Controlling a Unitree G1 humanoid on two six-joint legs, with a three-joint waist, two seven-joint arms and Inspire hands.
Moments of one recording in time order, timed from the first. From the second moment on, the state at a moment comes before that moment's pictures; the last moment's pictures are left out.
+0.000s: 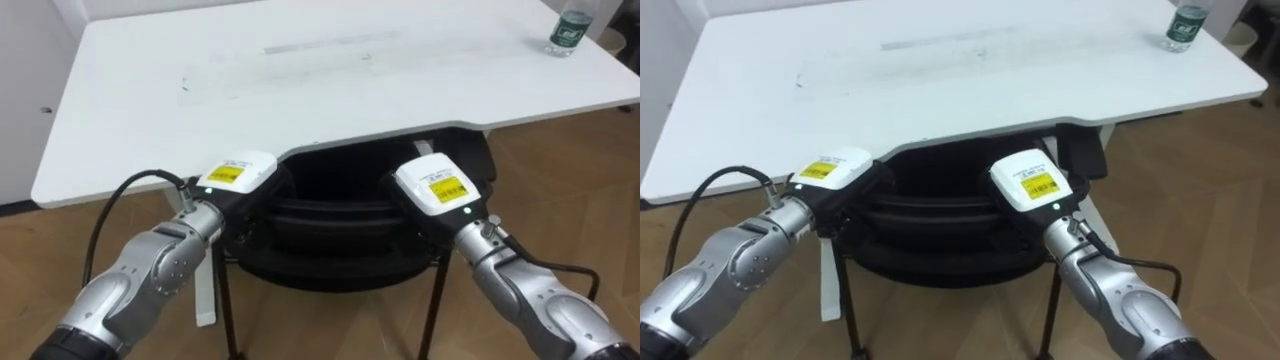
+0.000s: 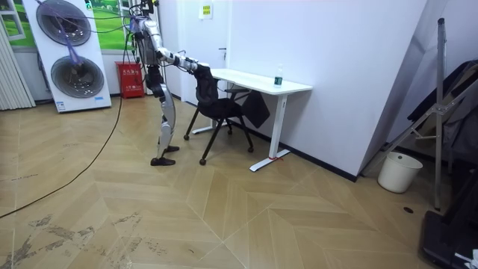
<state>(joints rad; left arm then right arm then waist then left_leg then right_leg) -0.23 0.50 -0.41 0.25 0.75 -0.14 -0.13 -0.18 -0.54 0.48 0.34 -0.99 -0.15 -0.25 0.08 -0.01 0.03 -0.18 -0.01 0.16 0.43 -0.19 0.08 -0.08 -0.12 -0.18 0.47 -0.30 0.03</state>
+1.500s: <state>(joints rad) -0.18 0.70 -0.07 0.03 0.89 -0.33 -0.20 -0.07 -0.75 -0.06 0.03 -0.91 -0.37 -0.19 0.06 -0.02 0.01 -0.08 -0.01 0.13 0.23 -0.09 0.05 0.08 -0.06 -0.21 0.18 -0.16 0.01</state>
